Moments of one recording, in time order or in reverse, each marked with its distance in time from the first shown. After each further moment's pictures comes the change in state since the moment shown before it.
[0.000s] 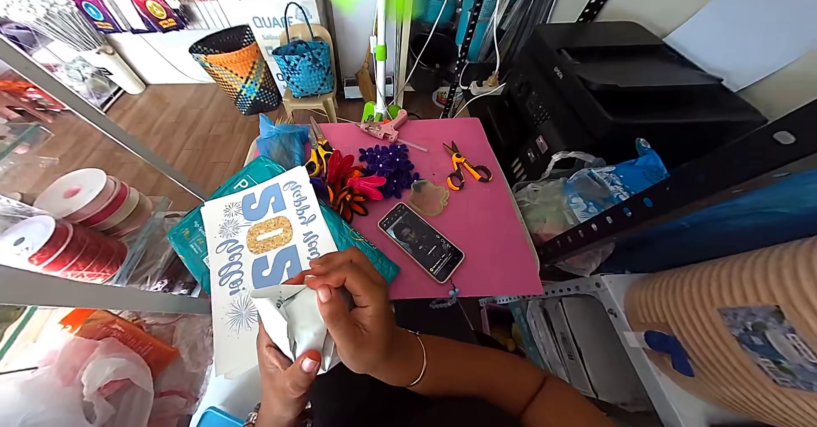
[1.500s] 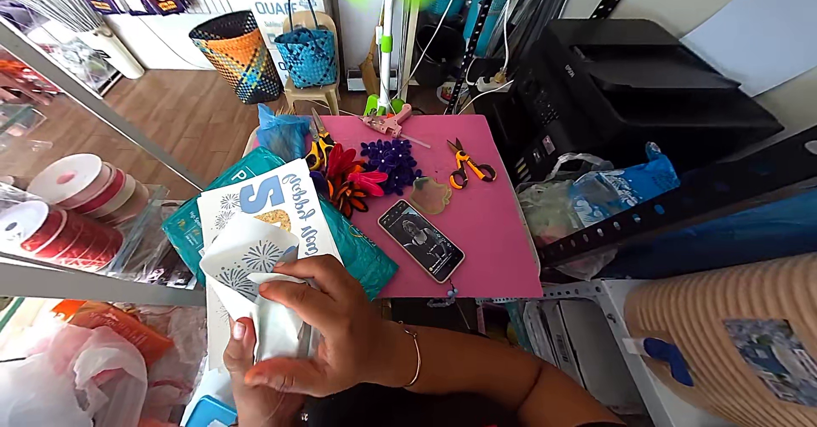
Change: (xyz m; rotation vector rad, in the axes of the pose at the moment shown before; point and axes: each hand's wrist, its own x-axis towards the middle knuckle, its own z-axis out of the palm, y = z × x) left_hand 0.017 0.030 0.029 -0.201 0.334 -0.131; right_hand 0.009 -0.005 0.004 -0.294 -0.290 -0.198
